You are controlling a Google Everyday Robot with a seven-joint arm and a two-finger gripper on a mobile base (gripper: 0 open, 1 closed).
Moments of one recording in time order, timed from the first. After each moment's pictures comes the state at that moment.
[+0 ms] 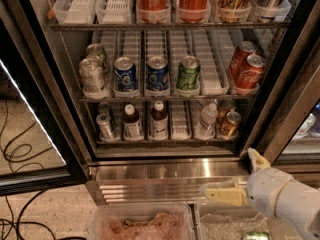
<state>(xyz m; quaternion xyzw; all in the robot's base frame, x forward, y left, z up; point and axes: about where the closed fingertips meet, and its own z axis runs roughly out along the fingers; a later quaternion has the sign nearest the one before) 0.418 -0.178 0.738 -0.27 0.82 0.14 0.49</state>
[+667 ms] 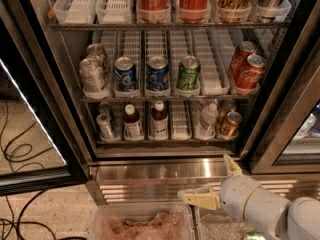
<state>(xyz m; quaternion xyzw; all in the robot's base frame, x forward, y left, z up) 0.428 -0.124 0.694 -0.27 0.80 0.18 0.50</state>
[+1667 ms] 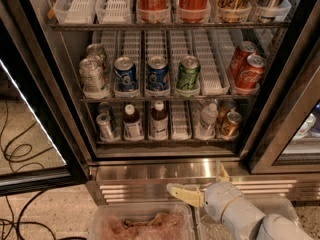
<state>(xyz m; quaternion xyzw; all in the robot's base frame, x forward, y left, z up) 0.453 -0.110 0.655 -0.16 0.79 0.18 0.55</state>
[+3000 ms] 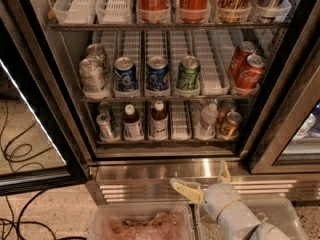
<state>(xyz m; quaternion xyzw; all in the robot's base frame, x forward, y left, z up) 0.473 -0.127 0.641 -0.13 0.76 0.15 0.62</state>
